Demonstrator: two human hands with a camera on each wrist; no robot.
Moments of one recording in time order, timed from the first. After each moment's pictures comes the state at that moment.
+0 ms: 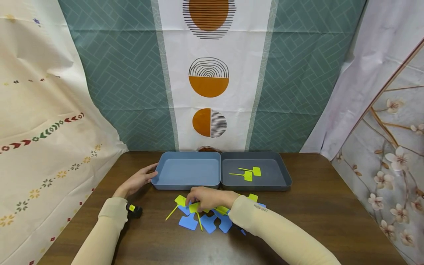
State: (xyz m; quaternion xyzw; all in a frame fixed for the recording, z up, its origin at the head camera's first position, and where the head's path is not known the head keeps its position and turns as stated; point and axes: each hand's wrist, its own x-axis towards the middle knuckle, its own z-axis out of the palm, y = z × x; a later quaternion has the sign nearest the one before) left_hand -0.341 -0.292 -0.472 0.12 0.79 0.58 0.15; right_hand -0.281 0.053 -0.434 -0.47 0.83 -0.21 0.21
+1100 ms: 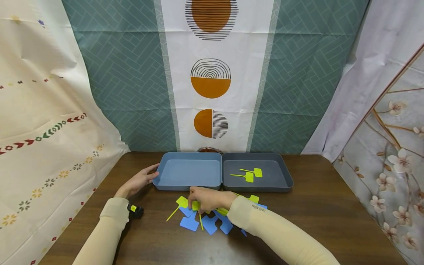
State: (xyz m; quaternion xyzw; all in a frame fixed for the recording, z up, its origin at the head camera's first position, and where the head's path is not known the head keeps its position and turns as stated) left_hand -0.341 -0.294 -0.473 0.12 0.79 0.58 0.15; right_hand -0.282 0.046 -0.439 -0.47 0.85 -0.17 0.18
